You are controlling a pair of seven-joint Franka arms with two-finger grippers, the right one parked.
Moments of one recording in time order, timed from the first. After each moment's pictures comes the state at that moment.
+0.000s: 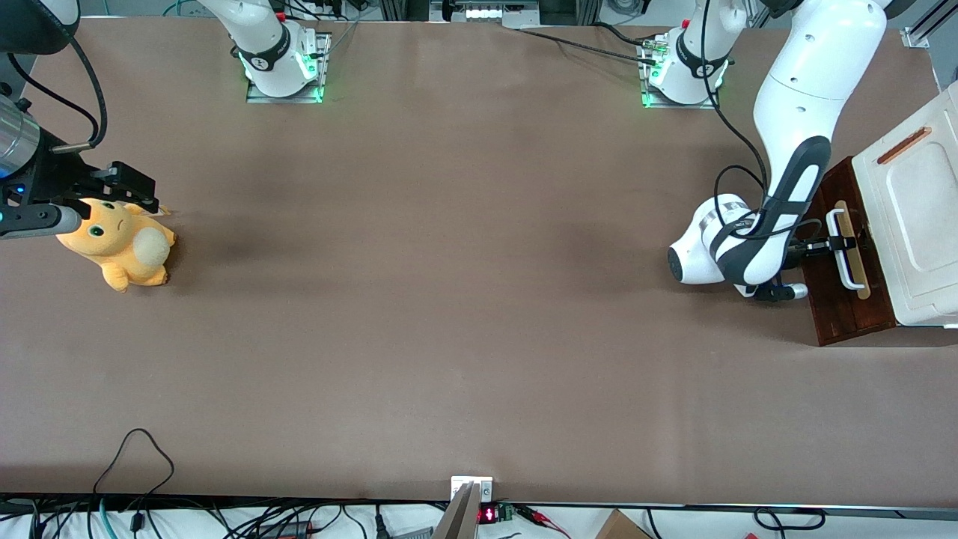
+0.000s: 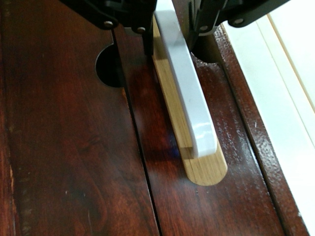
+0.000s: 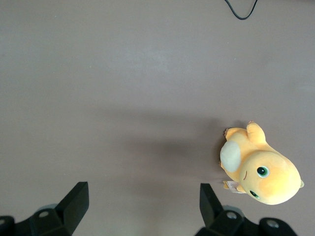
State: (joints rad) arm -0.03 0.67 -0.13 -1.97 1.33 1.40 -0.86
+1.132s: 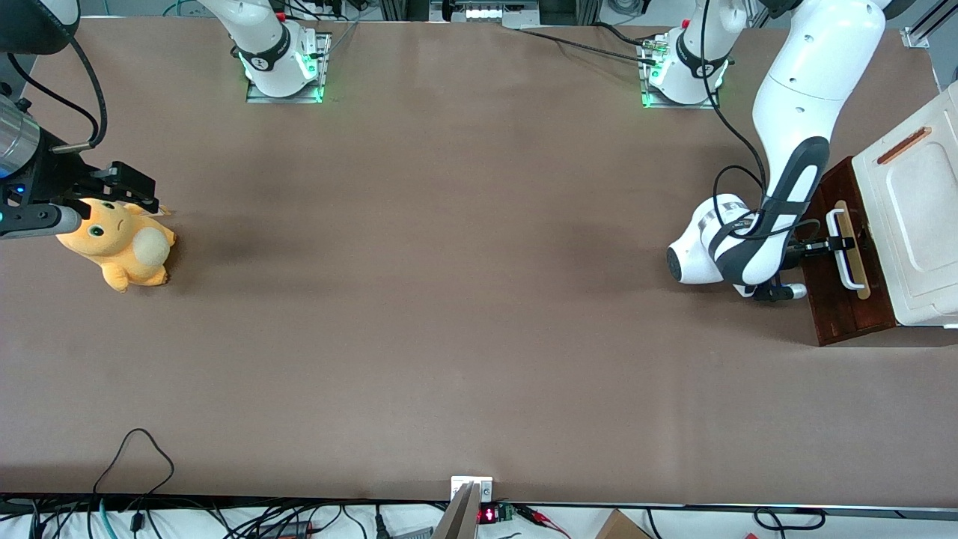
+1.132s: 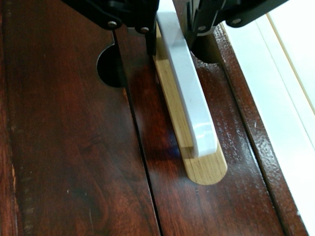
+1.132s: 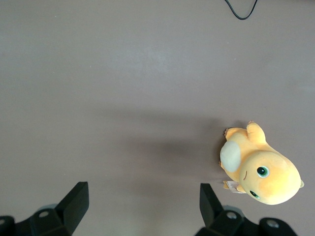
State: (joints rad) arm -0.03 0.67 -0.13 -1.97 1.33 1.40 -0.86
